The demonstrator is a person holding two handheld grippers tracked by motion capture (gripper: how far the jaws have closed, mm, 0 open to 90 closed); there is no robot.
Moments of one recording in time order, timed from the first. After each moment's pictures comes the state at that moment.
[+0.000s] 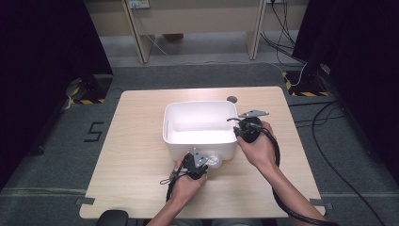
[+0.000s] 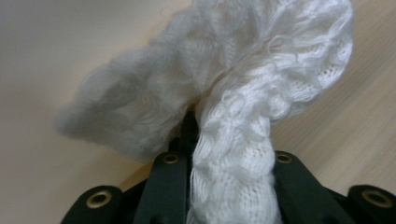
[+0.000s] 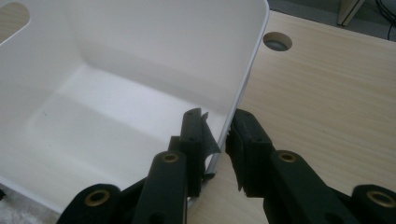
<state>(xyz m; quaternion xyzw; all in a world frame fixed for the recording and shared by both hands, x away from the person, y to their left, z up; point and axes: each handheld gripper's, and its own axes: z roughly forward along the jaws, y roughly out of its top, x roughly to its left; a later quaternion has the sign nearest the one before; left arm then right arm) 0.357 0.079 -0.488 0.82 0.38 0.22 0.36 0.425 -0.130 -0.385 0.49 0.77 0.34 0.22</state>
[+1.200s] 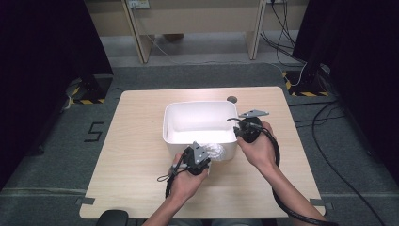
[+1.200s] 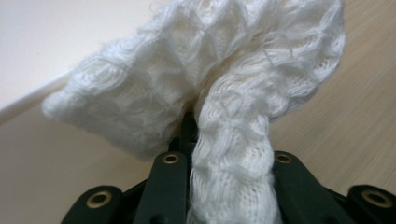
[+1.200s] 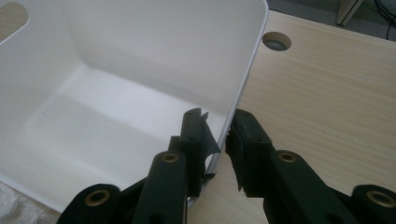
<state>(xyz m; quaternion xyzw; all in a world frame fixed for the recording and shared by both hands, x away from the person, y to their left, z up) 0.352 0.073 -0.445 0.81 0.36 0.24 0.39 0.424 -0.130 -0.385 0.49 0.77 0.34 0.22</state>
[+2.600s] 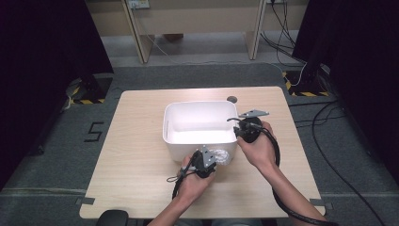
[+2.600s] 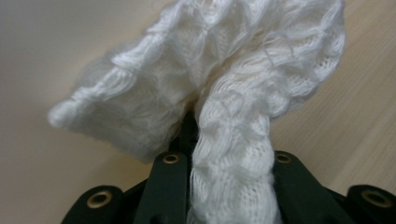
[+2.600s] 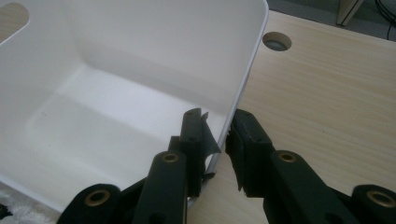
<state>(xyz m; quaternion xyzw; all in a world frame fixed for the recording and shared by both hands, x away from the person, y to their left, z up) 0.358 0.055 -0.476 0.83 0.34 0.24 0.37 0.424 -0.130 -0.385 0.49 0.77 0.34 0.22</state>
